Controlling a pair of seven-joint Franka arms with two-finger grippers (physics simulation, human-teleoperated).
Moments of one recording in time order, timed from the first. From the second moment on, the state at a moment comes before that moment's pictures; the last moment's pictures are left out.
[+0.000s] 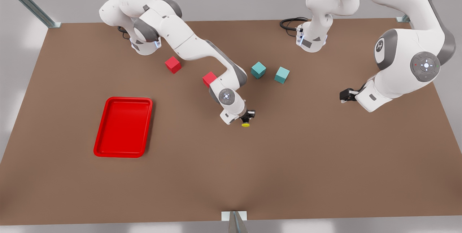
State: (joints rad) left arm -0.24 0.21 0.15 -1.41 -0.03 1.48 0.04; right arm 0.84 0.95 -0.02 -1.29 0.38 2.40 0.71
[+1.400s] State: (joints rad) left arm -0.80 0.65 0.10 -1.72 -0.08 2.45 -0.72; right arm 0.08 0.40 0.00 -1.24 -0.01 1.48 -0.01
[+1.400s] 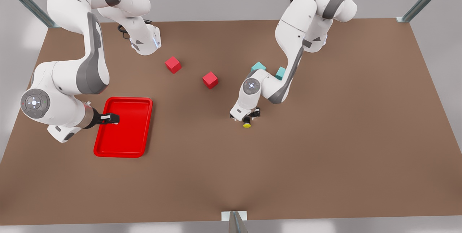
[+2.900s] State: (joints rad) left arm -0.76 0.74 0.09 -1.67 -0.09 2.40 -0.37; right arm 0.10 0.40 0.00 -1.23 -0.03 1.51 -0.11
